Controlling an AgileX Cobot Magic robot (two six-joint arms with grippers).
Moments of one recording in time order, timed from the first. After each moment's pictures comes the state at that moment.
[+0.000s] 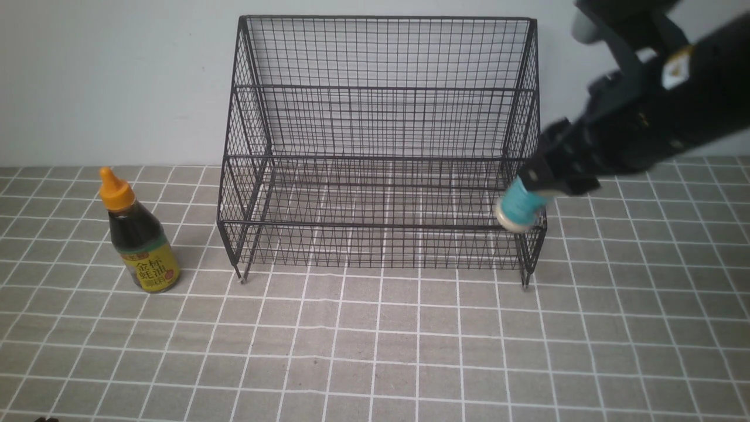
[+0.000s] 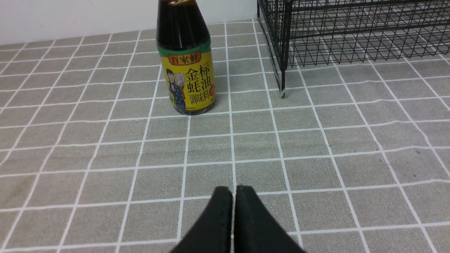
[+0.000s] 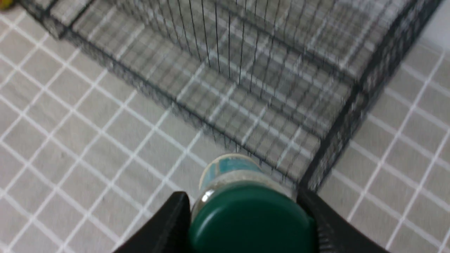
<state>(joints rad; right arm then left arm) 0.44 1.50 -1.41 0.10 0.97 -0.11 -0.09 -0.01 0.03 0.01 0.38 0.02</state>
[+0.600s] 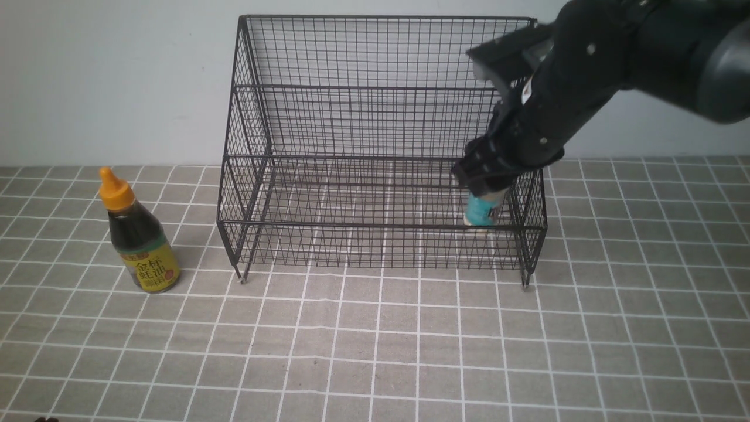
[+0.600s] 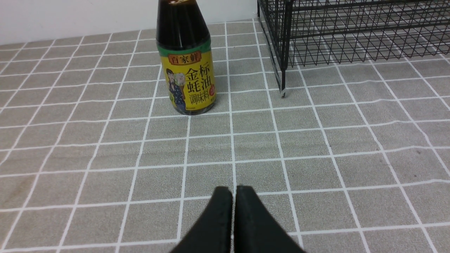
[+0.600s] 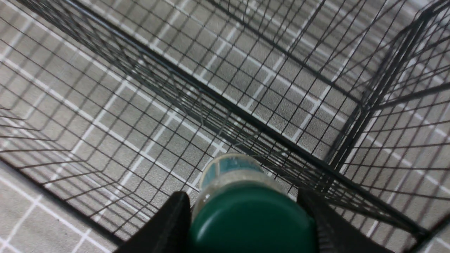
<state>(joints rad) 0.44 1.93 -1.67 0.00 1.01 -0.07 -0.09 -0.01 0.03 0.01 0.38 0.02</state>
